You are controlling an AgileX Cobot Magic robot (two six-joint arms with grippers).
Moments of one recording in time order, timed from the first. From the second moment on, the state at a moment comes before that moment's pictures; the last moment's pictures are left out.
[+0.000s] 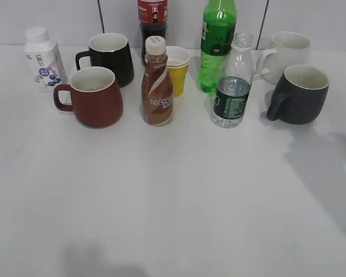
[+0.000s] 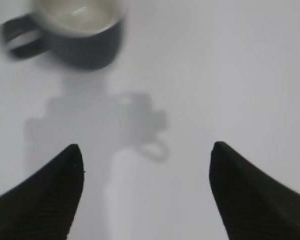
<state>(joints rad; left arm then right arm) -0.37 0.65 -0.78 0.07 1.22 -0.06 0.24 1.21 -0.88 -0.38 0.69 0.26</state>
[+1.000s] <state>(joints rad) -0.37 0.18 -0.58 0.15 1.23 -0.07 0.24 0.27 -0.56 0.02 1.07 -0.02</state>
